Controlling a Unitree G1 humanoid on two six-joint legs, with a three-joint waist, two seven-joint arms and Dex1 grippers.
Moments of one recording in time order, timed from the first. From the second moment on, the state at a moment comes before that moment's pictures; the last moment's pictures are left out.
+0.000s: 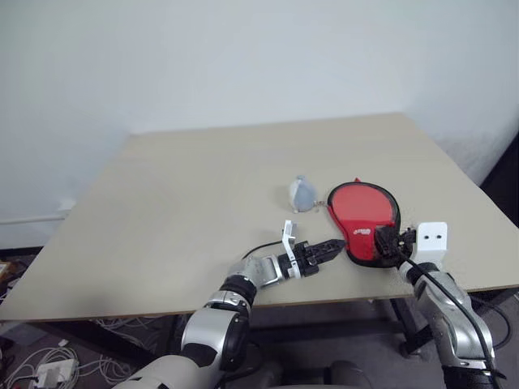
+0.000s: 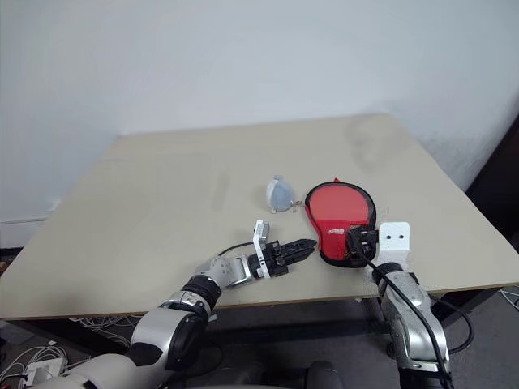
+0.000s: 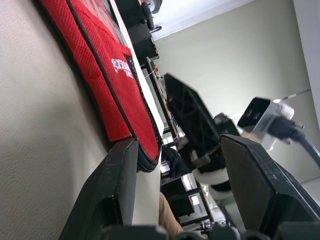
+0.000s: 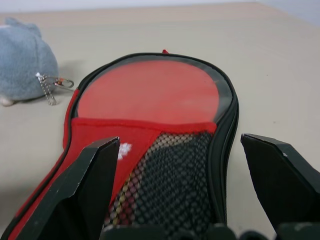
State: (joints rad) left arm -0.71 -0.13 0.11 1.08 -0.59 0.69 -1.03; right arm 0.06 -0.29 -0.12 -0.28 0.20 0.45 0.11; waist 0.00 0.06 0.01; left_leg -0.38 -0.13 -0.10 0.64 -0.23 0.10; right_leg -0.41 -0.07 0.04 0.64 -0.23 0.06
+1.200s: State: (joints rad) left arm -0.68 -0.14 0.07 0.83 -0.64 0.62 -0.15; right arm 0.31 -0.18 -0.01 -0.25 0.01 0.08 0.01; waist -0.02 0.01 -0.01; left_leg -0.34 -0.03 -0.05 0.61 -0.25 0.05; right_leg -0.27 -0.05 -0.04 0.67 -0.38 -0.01
